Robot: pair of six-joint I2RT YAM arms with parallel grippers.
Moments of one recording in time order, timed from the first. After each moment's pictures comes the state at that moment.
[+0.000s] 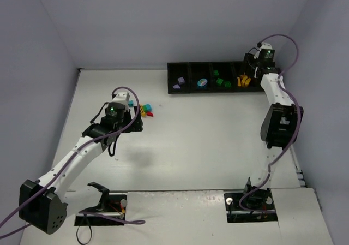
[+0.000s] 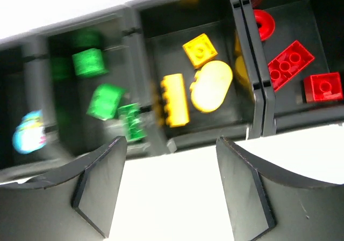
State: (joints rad) left arm -0.42 1.08 0.83 -0.44 -0.14 -0.38; right arm -0.12 2.10 1.81 -0.33 -0.06 0.13
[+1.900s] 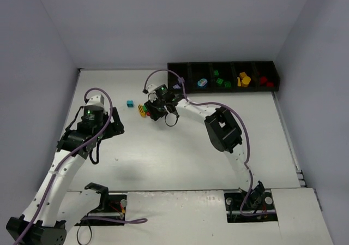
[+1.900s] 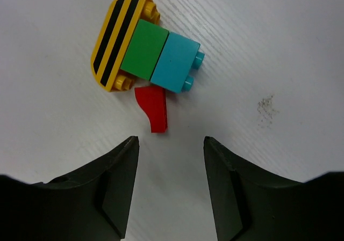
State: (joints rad) left arm -0.27 0.89 0.97 -0.82 -0.16 -0.47; right arm 0.72 2.31 1.77 -0.27 -0.16 -0.02
